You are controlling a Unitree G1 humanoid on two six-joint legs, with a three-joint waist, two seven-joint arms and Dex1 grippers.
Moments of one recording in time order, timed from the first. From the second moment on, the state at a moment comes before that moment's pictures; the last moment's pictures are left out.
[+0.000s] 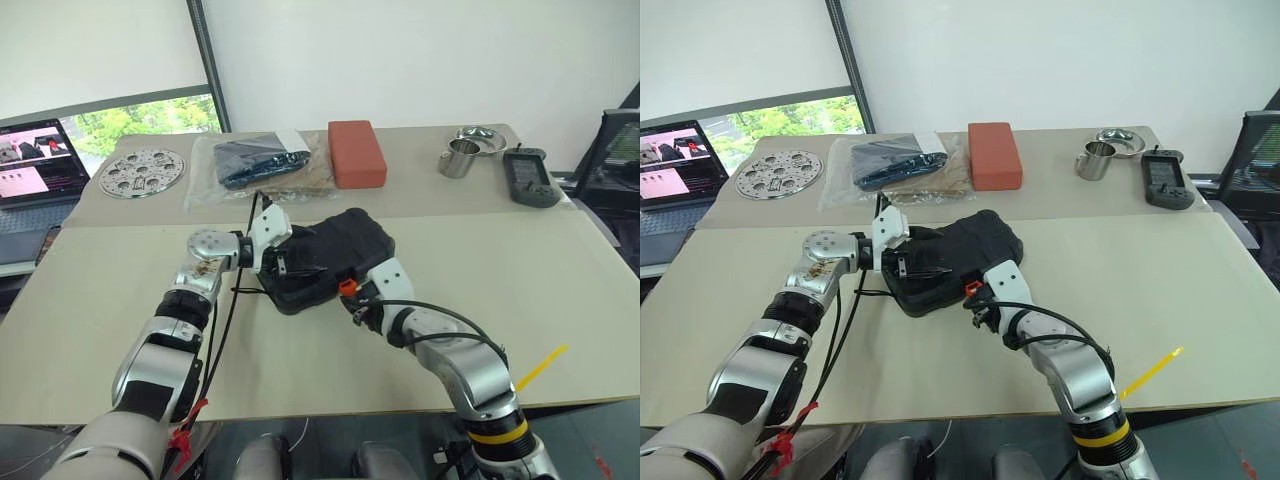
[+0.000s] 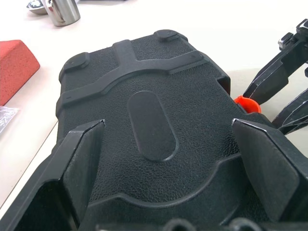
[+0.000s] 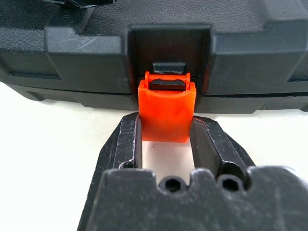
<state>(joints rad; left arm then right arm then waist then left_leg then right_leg) -0.86 0.37 -0.17 0.83 -0.12 -0.18 -1.20 -0.26 -0.27 0.24 -0.43 0.19 0.96 0.26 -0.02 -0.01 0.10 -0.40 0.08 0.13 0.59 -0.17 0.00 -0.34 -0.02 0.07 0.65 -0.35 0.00</state>
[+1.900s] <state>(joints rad) -0.86 0.36 -0.17 0.84 -0.11 -0.20 -1.19 -0.29 -0.32 0.18 -0.50 0.28 1.10 0.33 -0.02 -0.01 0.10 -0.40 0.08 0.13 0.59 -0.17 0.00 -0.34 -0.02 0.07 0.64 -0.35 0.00</state>
